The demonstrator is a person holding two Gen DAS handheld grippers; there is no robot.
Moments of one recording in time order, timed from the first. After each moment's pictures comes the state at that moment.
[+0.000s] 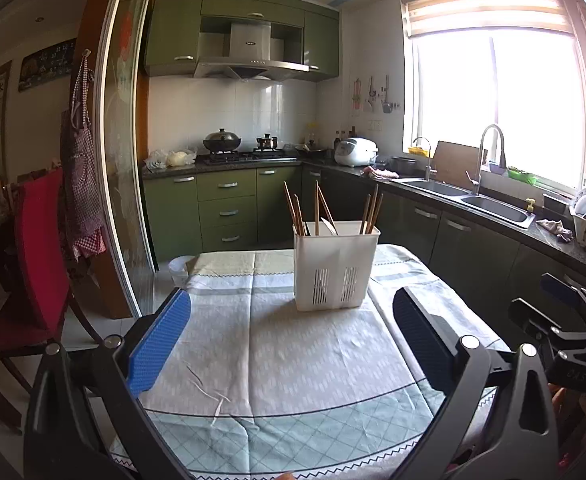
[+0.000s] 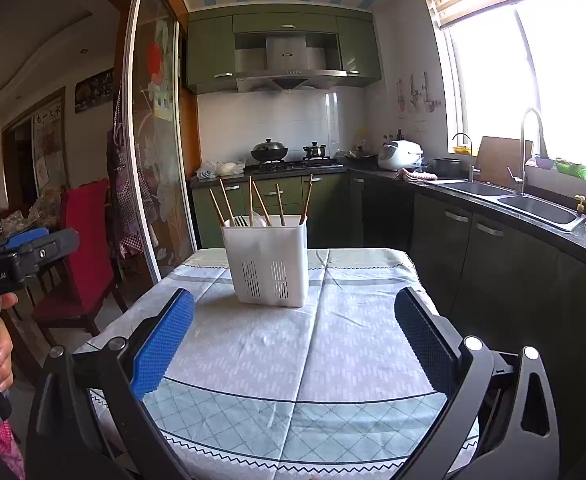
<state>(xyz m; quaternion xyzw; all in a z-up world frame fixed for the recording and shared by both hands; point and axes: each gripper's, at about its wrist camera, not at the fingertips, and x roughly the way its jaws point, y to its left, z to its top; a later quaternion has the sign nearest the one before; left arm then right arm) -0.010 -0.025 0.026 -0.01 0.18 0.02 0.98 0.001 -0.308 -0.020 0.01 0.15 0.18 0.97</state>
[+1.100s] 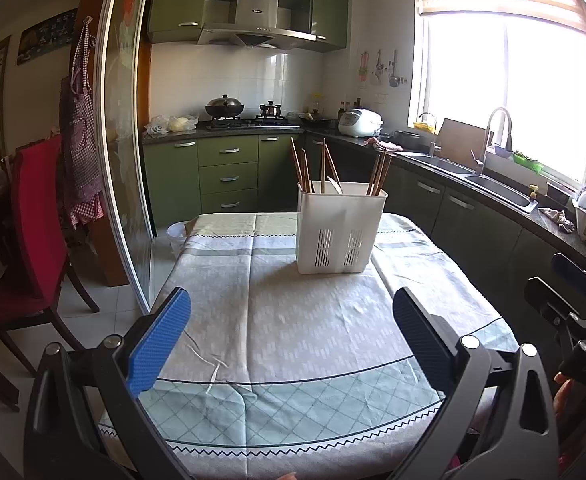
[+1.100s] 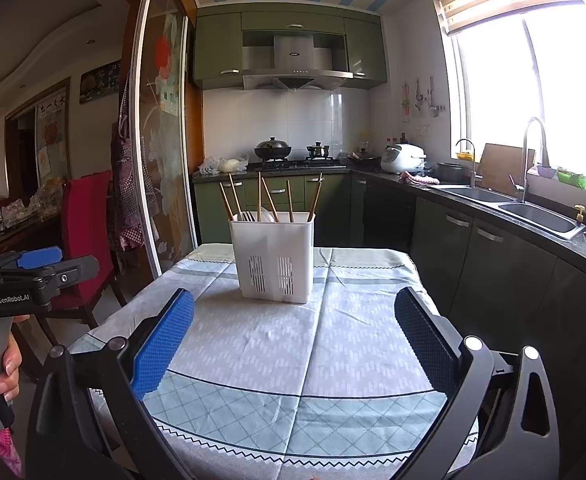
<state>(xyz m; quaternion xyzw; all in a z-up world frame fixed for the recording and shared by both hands) 0.000 -0.014 0.001 -0.03 0.23 0.02 0.97 0.002 -0.292 -0.015 -0.01 0.15 0.18 0.97</state>
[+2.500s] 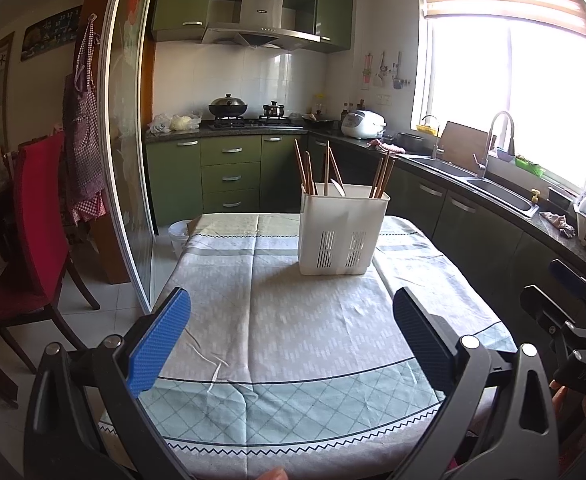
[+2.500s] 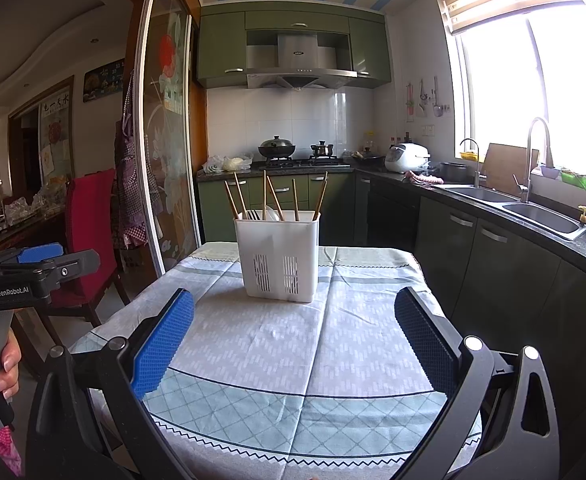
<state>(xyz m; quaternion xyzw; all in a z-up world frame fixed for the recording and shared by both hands) -0.002 -0.007 0.005 -0.05 0.23 0.02 0.97 0.004 -0.292 -0.016 -0.02 0.15 0.19 0.97</state>
